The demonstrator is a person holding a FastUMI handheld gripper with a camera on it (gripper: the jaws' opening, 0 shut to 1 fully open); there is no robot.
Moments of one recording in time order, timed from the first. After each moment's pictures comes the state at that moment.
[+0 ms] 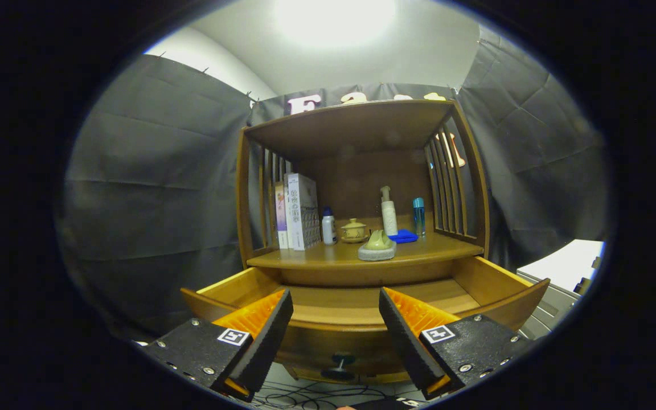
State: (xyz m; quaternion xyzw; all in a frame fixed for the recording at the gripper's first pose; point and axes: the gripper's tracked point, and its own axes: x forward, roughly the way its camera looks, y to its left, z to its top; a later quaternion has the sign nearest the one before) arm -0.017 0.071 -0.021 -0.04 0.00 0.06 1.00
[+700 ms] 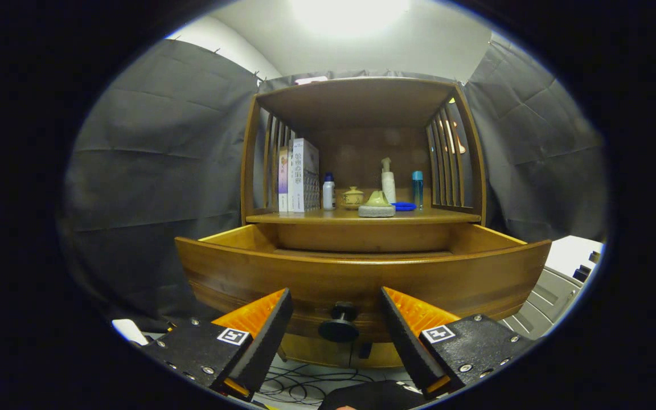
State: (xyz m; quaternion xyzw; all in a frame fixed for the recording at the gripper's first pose) arm -0.030 0.061 -0.088 -0.06 0.05 0.04 1.00
